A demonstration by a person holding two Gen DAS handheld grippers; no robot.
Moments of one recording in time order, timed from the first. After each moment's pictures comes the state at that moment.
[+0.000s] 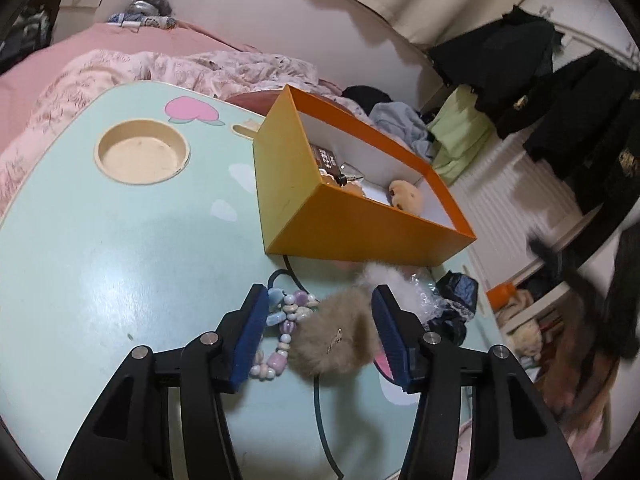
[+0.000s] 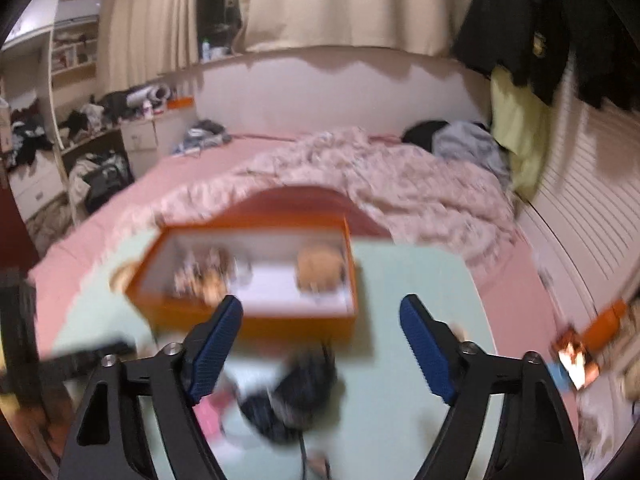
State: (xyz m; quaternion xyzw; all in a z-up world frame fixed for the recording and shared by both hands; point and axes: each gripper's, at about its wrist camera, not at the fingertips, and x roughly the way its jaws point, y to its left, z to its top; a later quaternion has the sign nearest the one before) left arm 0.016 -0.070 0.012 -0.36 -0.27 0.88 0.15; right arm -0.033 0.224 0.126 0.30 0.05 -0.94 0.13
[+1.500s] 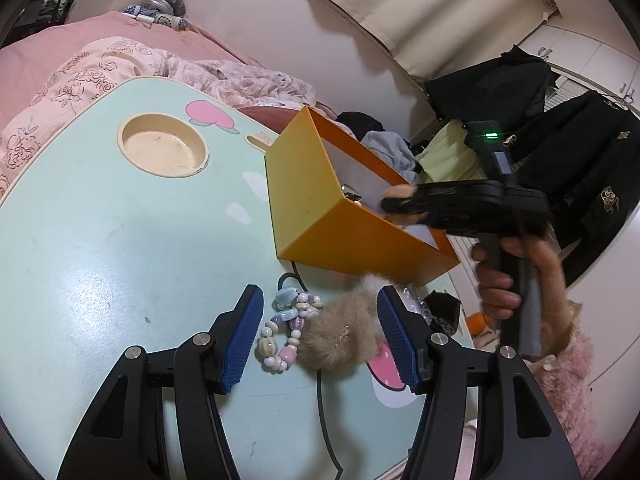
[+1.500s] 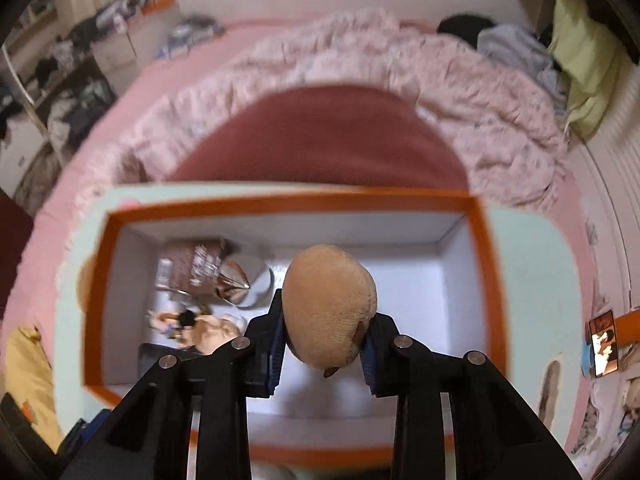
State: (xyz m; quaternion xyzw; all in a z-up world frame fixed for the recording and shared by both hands) left arm 0.030 -0.087 0.002 -0.32 -0.32 0.88 0.15; right arm -0.166 0.152 0.069 0.50 0.05 -0.86 0.13
